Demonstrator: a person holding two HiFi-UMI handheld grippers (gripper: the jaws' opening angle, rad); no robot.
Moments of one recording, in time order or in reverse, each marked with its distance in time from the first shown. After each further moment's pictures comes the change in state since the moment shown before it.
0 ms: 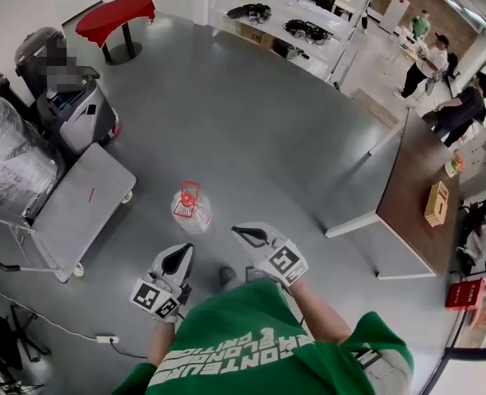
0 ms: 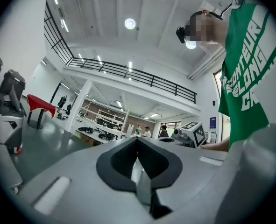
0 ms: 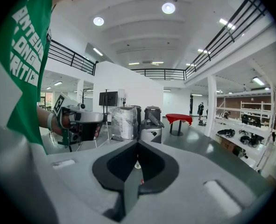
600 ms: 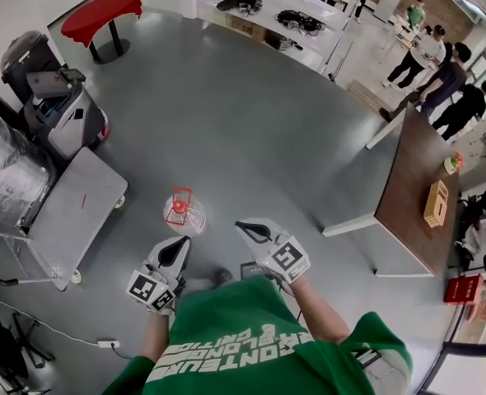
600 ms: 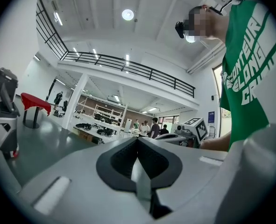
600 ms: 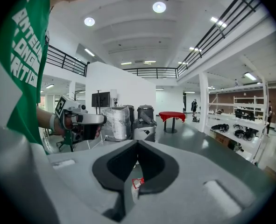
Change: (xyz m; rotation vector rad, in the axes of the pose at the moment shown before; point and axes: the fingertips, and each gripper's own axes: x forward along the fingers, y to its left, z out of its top) left arm 0.071 0.040 -0.008 0.021 0.078 -0.036; right arm 0.002 -0.077 -0.015 0.070 -0.004 -0.062
